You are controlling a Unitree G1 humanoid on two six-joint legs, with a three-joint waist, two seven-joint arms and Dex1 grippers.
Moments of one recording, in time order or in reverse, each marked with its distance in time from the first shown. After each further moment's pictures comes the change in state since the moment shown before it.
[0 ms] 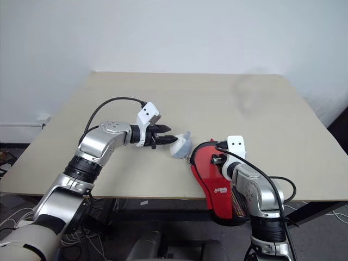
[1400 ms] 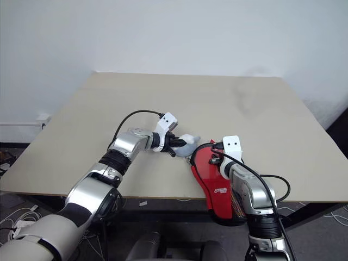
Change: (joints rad) left arm -0.205 -0.267 0.052 0.606 0.179 -0.169 0.052; right arm -0.019 -0.020 0.094 0.077 -0.097 -0.055 -0.002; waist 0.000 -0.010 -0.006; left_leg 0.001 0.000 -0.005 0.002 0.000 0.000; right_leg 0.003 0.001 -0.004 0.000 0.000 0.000
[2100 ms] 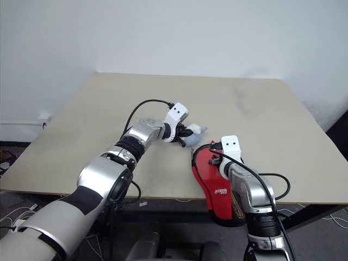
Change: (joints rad) left arm -0.228 -0.124 0.111 0.375 0.101 -0.216 0.161; right arm 0.000 0.006 0.010 -0.028 -0.019 0.073 -0.028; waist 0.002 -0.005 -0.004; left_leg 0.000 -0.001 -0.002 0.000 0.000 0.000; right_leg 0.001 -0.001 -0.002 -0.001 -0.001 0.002
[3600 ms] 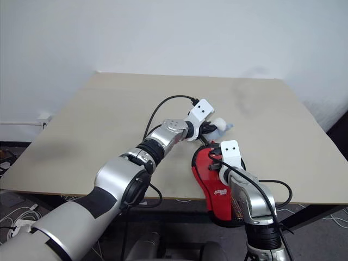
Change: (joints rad) left arm -0.049 -0.186 0.113 0.077 0.119 -0.228 -0.015; right arm 0.077 0.025 0.019 -0.135 -0.038 0.057 -0.019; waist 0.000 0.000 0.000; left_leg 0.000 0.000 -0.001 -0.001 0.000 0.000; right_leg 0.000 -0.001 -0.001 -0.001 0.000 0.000
